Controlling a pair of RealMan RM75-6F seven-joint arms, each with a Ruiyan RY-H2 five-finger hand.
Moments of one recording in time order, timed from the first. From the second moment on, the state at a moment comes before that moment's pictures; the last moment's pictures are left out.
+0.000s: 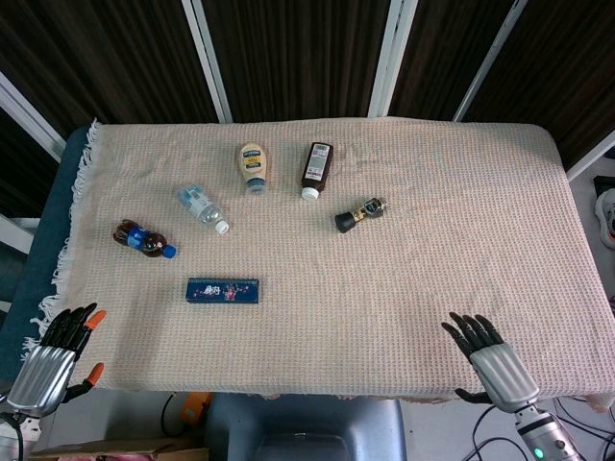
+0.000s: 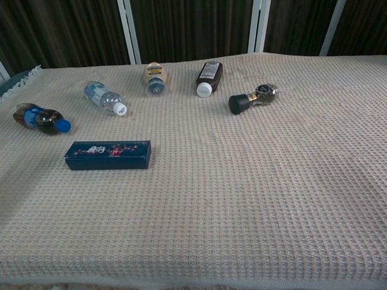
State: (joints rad) left arm -0.10 -1.16 0.08 -1.52 1.68 1.50 -0.04; right arm 0.13 -1.15 -0.12 -1.68 -1.67 1.30 -0.20
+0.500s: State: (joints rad) left arm -0.21 -1.33 0.06 -1.42 1.81 1.46 -0.12; right arm 0.14 -1.14 -0.14 -1.68 -1.68 1.28 -0.20
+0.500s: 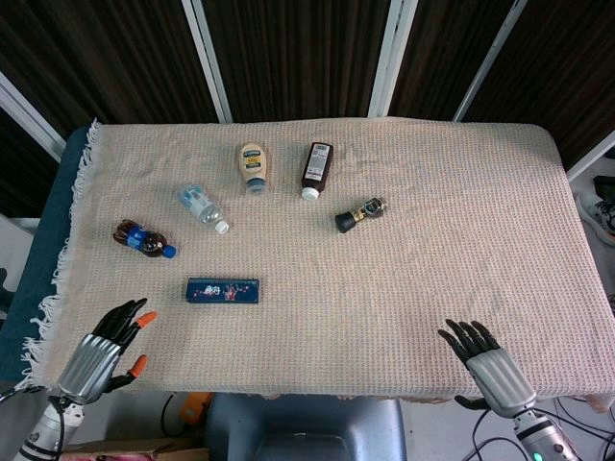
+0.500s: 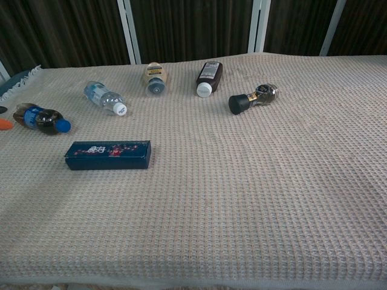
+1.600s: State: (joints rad) left arm -0.53 -1.72 -0.15 -1.26 1.45 1.05 0.21; right arm 0.14 -1.12 -0.11 -1.69 -1.65 1.29 -0.15
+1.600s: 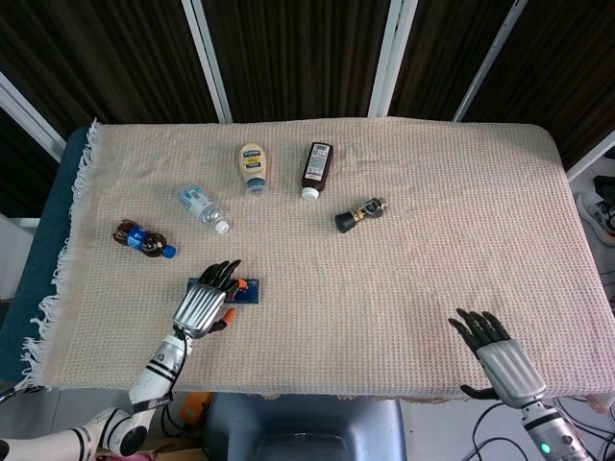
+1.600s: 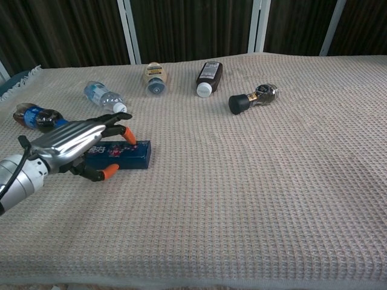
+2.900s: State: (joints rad) left arm -0.59 -1.77 -0.13 -1.18 1.42 1.10 0.20; right arm 0.14 -1.10 -0.12 -1.69 -1.67 1.31 -0.10
